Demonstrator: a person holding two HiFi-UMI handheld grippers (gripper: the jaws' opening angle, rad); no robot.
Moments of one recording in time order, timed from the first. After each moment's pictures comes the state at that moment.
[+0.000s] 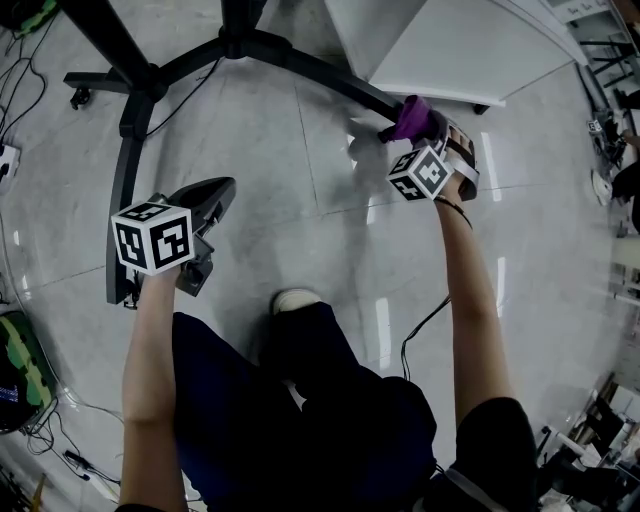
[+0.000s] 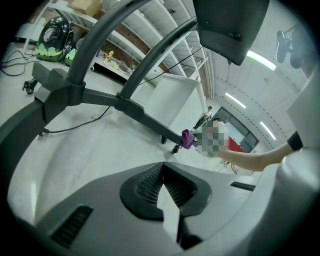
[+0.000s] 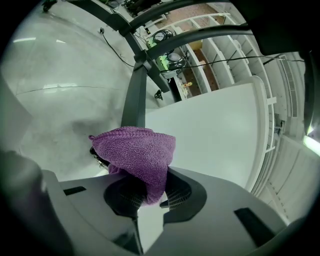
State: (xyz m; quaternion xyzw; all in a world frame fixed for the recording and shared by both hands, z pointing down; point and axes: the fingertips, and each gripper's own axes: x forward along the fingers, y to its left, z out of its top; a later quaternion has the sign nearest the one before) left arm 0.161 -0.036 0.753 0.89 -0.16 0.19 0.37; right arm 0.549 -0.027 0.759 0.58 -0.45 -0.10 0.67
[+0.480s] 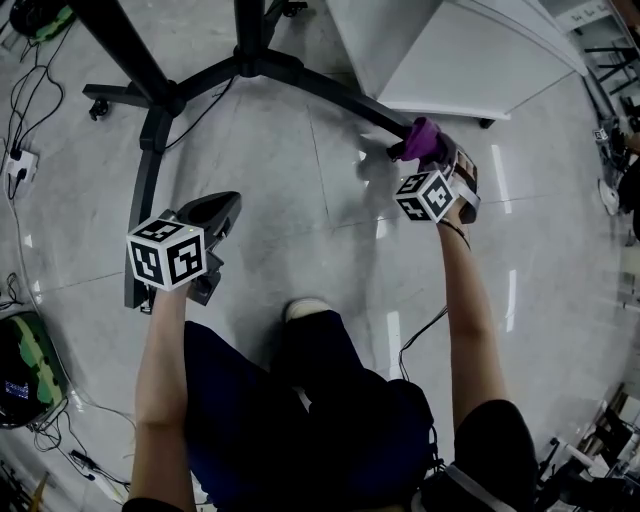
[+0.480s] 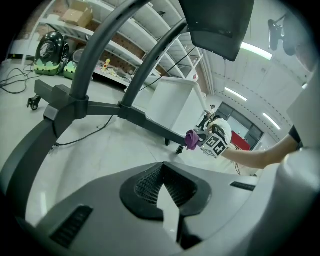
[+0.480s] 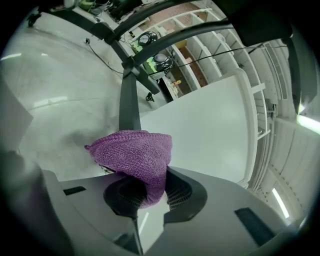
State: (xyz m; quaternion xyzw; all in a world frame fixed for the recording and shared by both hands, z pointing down) left arm 0.145 -0.041 0.743 0.90 -0.18 0.20 0.33; right arm 0.542 -0.012 0.749 0.63 -0.46 -0.07 0.62
